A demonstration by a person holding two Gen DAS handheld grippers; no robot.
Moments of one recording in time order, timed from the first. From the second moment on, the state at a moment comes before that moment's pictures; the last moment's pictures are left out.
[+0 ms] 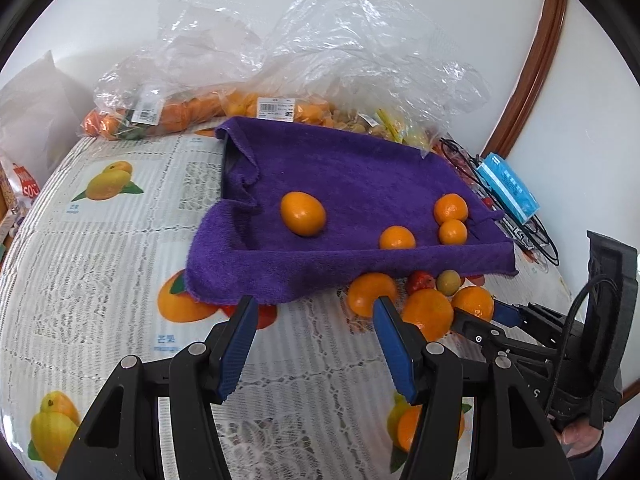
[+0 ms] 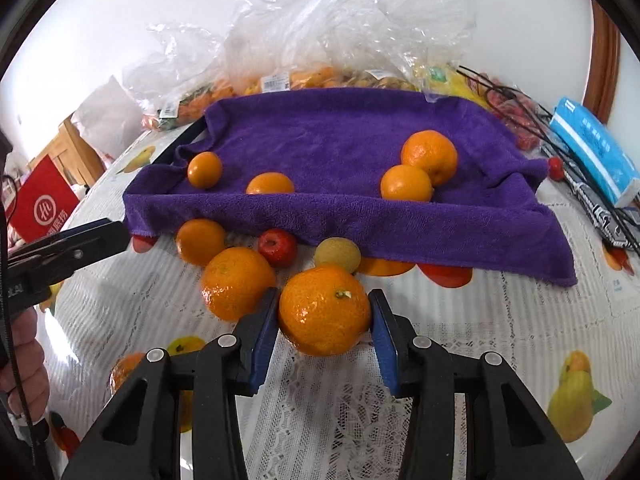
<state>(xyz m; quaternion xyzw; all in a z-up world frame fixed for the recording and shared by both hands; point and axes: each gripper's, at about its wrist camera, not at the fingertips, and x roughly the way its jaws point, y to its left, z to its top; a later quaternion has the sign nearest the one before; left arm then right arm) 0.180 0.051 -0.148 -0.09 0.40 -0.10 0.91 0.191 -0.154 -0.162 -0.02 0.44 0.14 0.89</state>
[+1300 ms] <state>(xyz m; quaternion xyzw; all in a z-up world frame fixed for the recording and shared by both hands) 0.210 -0.004 -0.174 -0.05 0.42 -0.09 0.90 0.201 -0.213 -0.171 -0.01 0.44 0.09 0.89</state>
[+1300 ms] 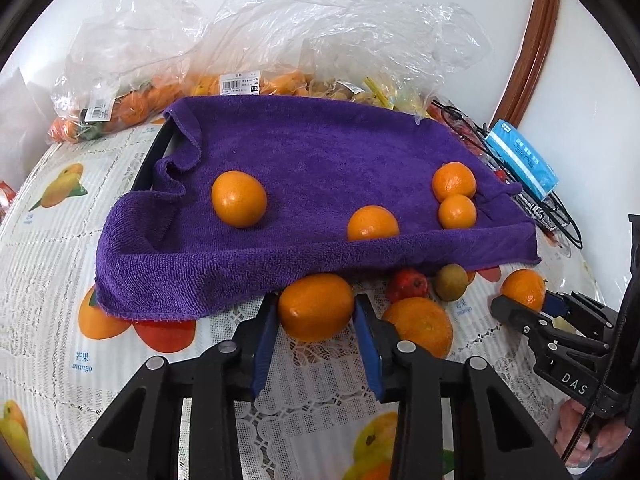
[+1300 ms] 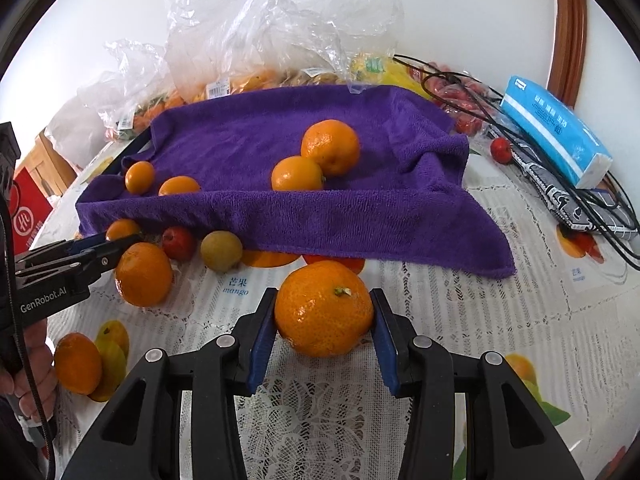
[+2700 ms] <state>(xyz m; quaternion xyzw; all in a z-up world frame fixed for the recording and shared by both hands) 0.188 0.013 -0.168 -0.09 0.42 -0.10 0.90 0.187 -0.222 -0.162 0.01 0.43 0.08 0.90</state>
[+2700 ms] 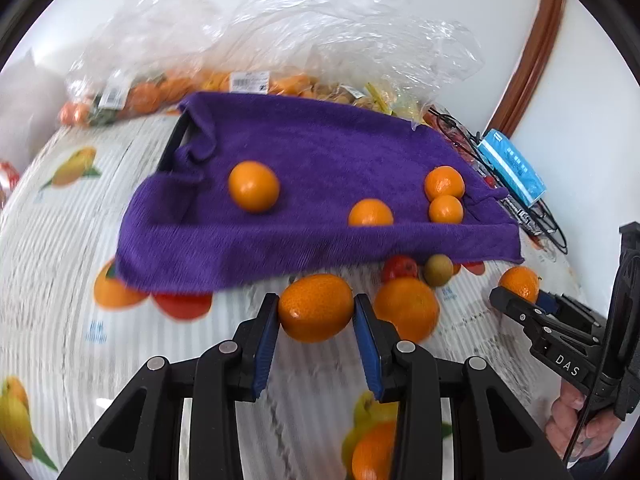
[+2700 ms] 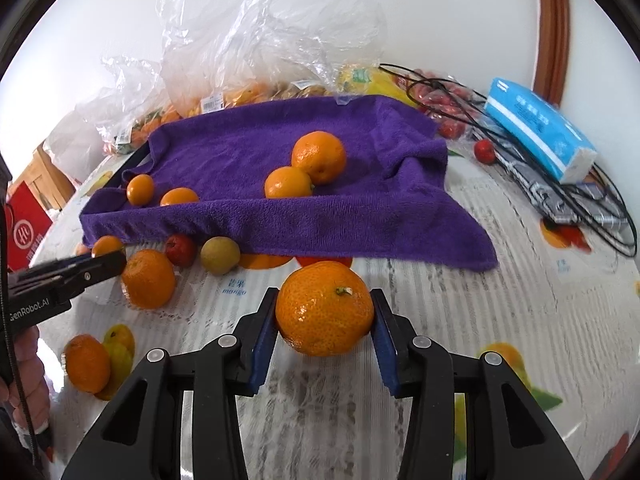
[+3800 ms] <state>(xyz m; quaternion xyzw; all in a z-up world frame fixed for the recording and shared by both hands) 0.201 0.027 -0.087 -0.09 0.34 -0.09 0.93 0.204 -0.182 -0.066 -0.01 0.32 0.11 0.94</state>
